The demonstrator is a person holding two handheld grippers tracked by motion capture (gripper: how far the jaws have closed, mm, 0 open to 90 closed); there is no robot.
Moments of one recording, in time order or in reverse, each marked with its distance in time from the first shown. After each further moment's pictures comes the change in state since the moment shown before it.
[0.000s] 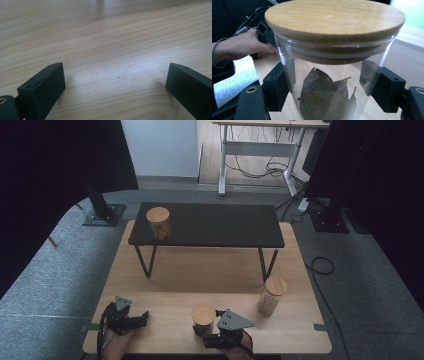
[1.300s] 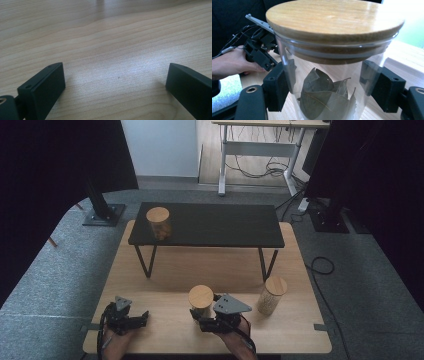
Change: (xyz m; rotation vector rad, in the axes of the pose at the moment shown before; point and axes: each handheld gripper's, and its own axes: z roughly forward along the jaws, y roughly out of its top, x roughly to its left) left arm 0.000 0.000 0.000 -0.002 0.000 -0.002; right arm -0.011 0.048 0.007 -0.006 -0.061 -0.025
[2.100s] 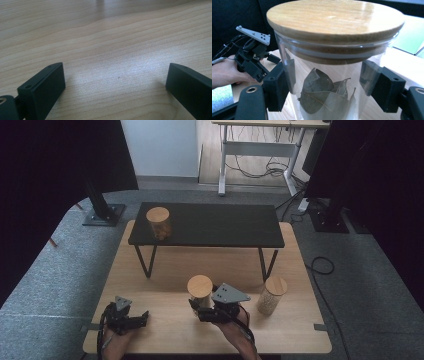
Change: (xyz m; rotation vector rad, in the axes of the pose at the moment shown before) left arm 0.000 0.000 0.000 0.003 0.000 0.002; right arm -0.011 0.024 0.007 -0.006 -0.019 -0.007
